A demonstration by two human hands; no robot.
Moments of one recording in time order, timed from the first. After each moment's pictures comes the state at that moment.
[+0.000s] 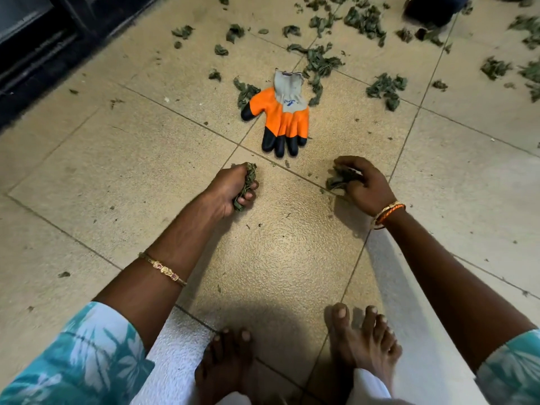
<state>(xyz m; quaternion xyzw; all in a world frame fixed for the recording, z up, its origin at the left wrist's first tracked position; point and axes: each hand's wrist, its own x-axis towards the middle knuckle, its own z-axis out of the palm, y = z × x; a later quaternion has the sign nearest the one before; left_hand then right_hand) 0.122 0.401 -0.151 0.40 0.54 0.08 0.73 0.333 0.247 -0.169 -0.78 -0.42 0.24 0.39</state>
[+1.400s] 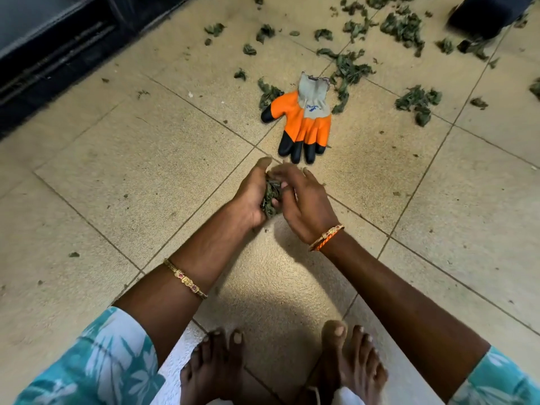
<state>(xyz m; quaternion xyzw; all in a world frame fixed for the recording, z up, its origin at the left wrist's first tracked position) 0.147 0.376 -0.147 0.24 0.52 0.15 0.81 0.223 0.293 -0.139 -0.68 -0.58 0.20 0.39</state>
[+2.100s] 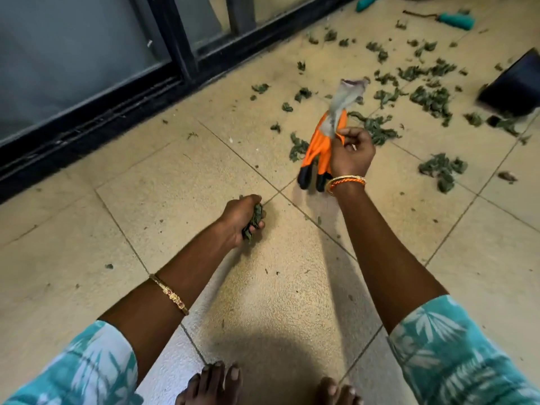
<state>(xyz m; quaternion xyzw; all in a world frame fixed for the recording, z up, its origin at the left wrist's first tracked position) 0.107 0.420 -0.133 0.33 0.63 0.22 0.67 0.299 0.433 -0.103 -0.63 -0.22 0.21 0.71</state>
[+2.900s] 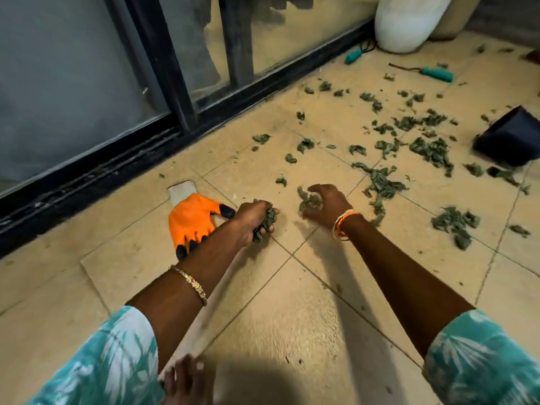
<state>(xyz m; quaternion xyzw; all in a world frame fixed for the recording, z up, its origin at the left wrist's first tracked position) 0.137 0.551 -0.122 0.40 0.59 0.16 0.68 0.317 0.509 -0.133 -0.77 -0.57 0.23 0.13</state>
